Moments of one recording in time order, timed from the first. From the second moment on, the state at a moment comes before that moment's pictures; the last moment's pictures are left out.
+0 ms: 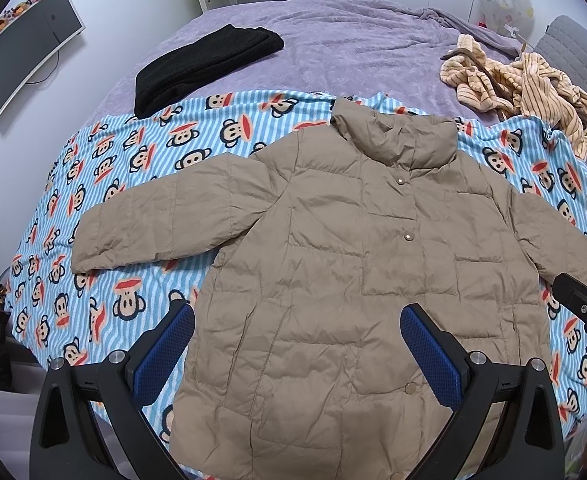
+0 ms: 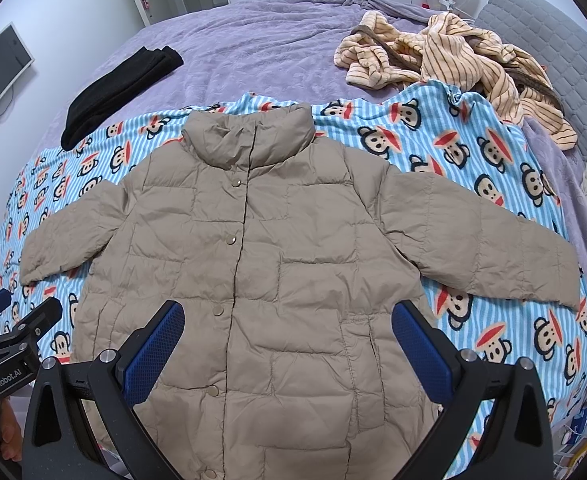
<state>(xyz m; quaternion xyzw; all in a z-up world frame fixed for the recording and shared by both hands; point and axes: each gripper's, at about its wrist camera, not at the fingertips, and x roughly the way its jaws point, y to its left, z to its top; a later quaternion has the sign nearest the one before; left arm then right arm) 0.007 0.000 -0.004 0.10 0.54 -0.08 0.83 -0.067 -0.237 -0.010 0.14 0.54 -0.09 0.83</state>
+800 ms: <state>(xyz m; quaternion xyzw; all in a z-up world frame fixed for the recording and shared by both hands) -0.001 -0.001 0.001 0.10 0.55 -0.08 0.83 -0.066 -0.235 -0.007 0.14 0.54 -0.09 0.83</state>
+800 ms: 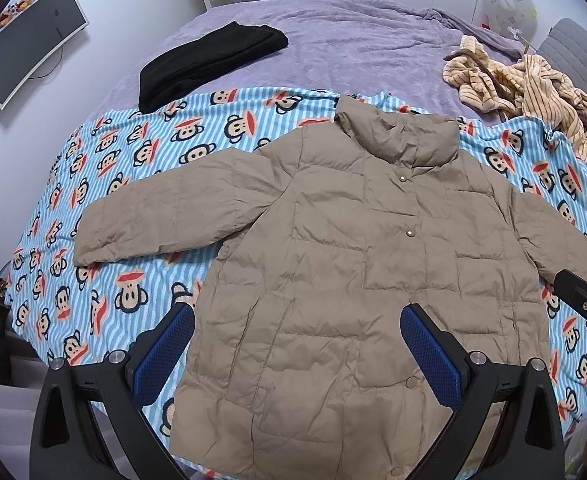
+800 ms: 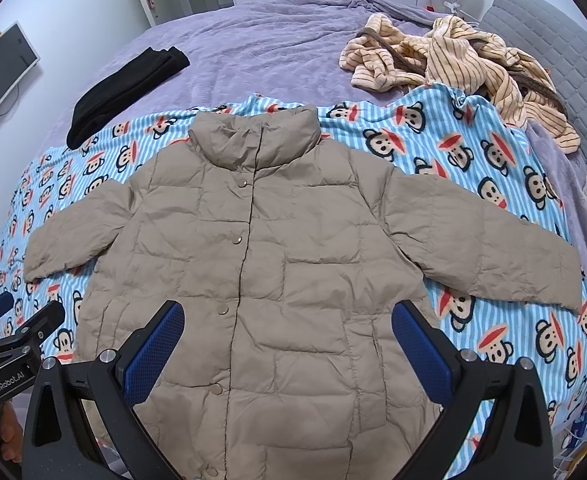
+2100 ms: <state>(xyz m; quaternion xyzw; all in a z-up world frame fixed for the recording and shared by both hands) 0.188 0.298 -0.220 -0.27 0.58 -0.02 0.77 -0.001 -0.095 -0.137 0.23 0.59 -0.01 0.77</state>
